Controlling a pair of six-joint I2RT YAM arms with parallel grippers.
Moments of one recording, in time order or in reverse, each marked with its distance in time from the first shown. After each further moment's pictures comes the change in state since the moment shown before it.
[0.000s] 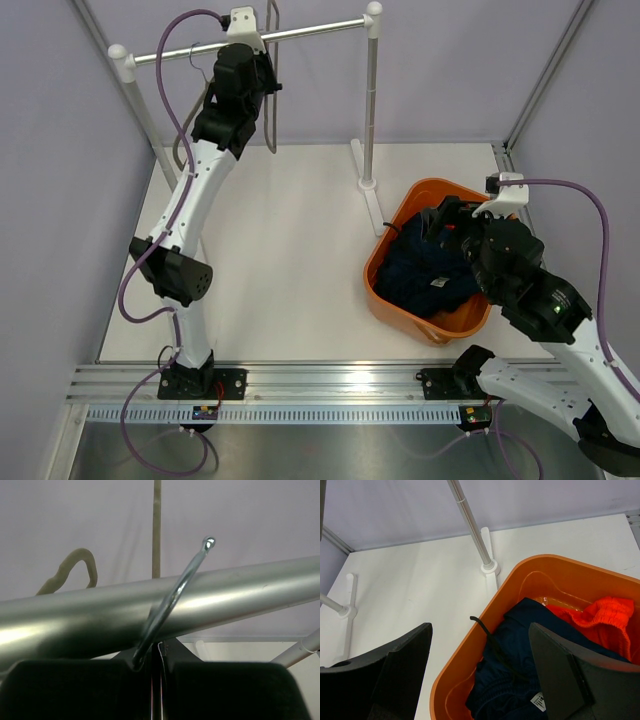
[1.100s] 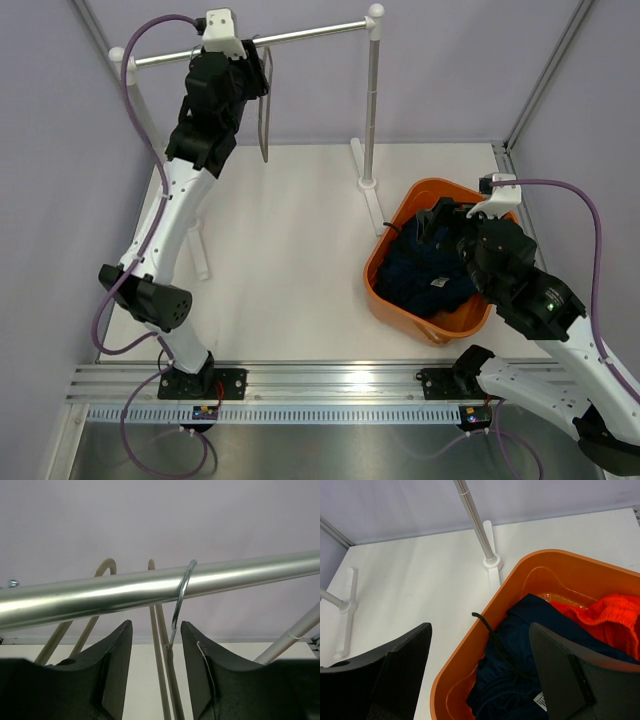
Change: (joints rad) left arm 0.001 -0.215 -0.216 0.063 0.001 0.036; right arm 0.000 0.006 -0.027 0.014 -0.021 0.007
